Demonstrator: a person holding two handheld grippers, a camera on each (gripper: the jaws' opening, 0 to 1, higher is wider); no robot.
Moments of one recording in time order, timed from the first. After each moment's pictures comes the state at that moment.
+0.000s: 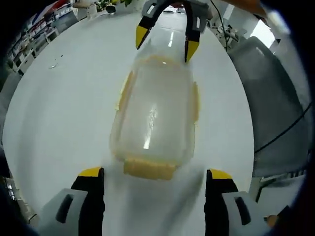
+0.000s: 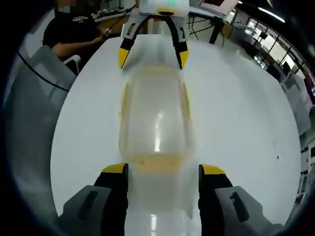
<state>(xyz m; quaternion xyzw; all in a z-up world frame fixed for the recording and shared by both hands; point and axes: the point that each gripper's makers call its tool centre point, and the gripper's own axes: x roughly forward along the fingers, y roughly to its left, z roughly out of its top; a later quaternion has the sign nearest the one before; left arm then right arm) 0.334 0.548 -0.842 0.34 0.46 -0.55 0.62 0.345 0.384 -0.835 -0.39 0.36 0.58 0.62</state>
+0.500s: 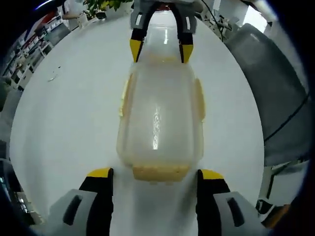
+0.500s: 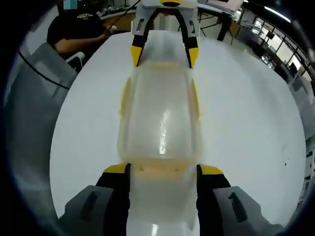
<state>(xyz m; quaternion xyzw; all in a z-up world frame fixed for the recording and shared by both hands) 0.342 0.550 -0.846 0.40 0.41 -0.56 0.60 0.338 0.394 -0.848 -0.39 0.38 0.60 0.59</state>
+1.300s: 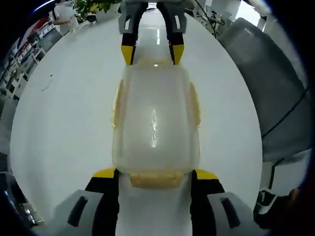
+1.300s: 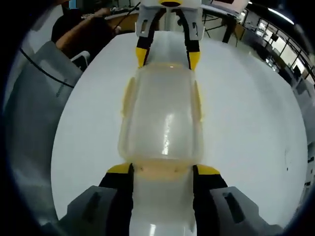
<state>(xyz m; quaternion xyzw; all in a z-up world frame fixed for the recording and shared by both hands) 0.337 0.549 -0.846 0.44 0.41 -0.57 0.56 0.333 0.394 -0.848 -0.40 0.36 0.62 0.57</state>
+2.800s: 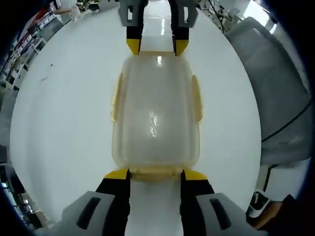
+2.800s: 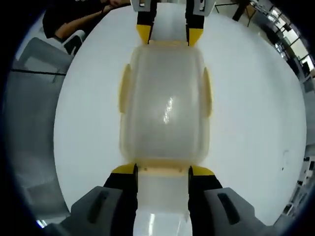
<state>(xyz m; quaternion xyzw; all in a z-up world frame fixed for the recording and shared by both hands) 0.334 0.550 -0.842 0.44 0.44 -0.54 0.57 0.334 0.388 -0.848 -0.47 0.44 0.56 0.53</state>
